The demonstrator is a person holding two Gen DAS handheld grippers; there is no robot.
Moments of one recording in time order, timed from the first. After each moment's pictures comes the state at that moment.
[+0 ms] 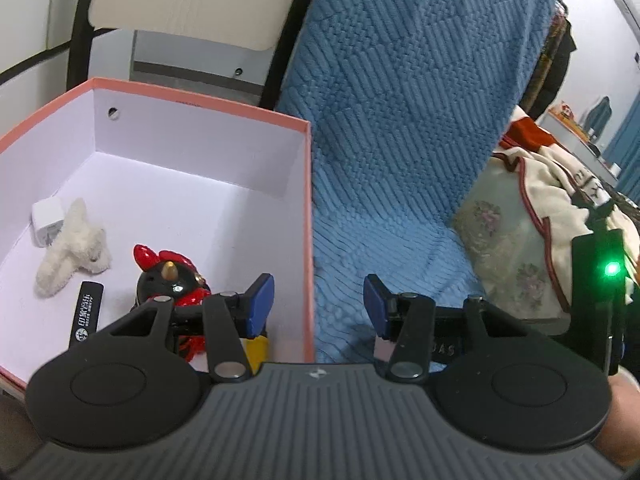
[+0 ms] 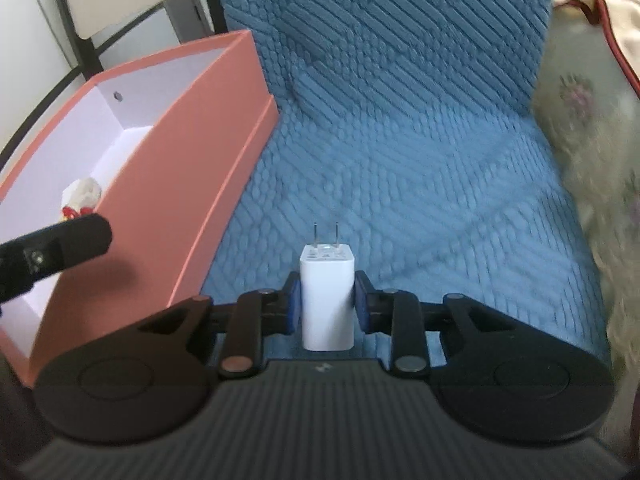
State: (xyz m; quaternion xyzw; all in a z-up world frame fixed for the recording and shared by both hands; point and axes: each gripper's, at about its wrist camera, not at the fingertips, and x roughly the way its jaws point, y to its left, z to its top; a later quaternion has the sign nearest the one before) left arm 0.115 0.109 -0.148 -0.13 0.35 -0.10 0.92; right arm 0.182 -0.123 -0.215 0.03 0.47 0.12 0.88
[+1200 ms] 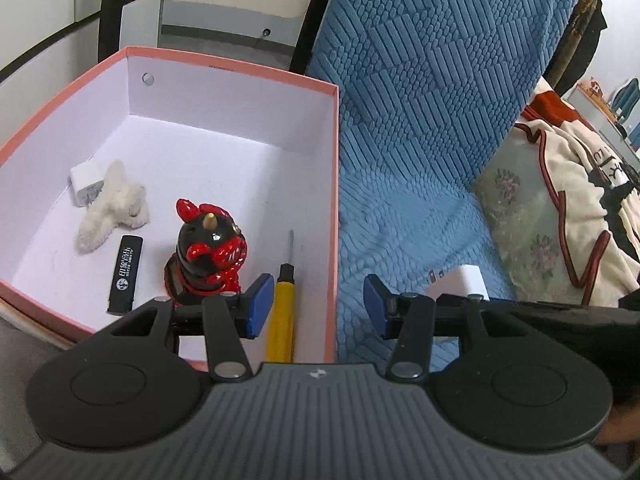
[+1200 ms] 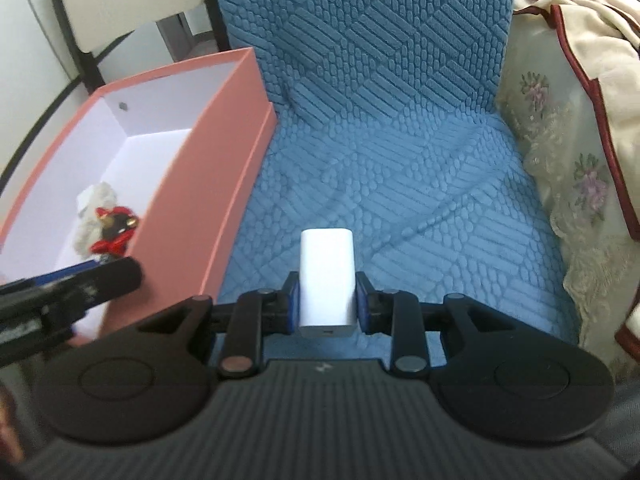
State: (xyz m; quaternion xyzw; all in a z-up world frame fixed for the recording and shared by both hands) left arm 0.096 0.116 -0.133 -0.12 0.42 -0.06 0.90; right arm 0.133 -0.115 -0.168 0.04 0.46 0.09 0.88
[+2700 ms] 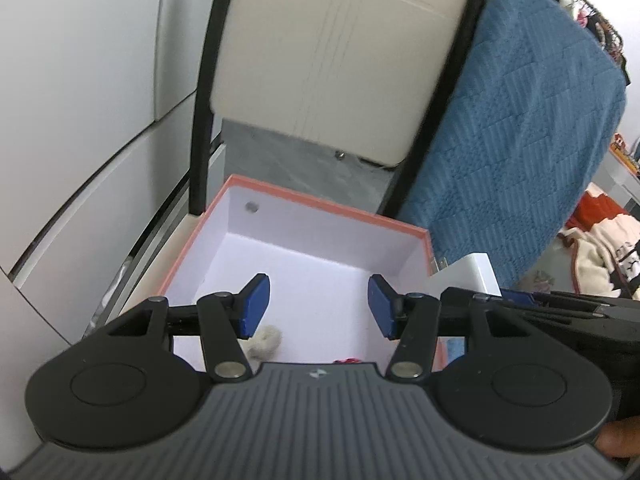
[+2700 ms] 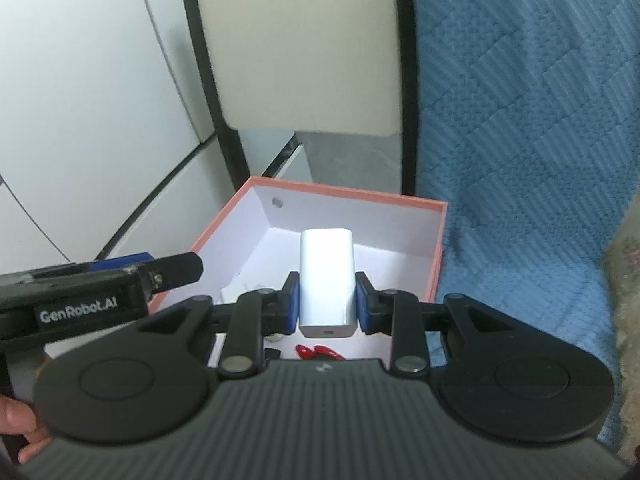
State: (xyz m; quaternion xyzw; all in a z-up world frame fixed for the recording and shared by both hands) left arm 0.137 0.269 -0.028 -0.12 0.36 0.00 0.92; right arm 0.173 0.037 -0.058 0.01 0.38 0.21 0.90
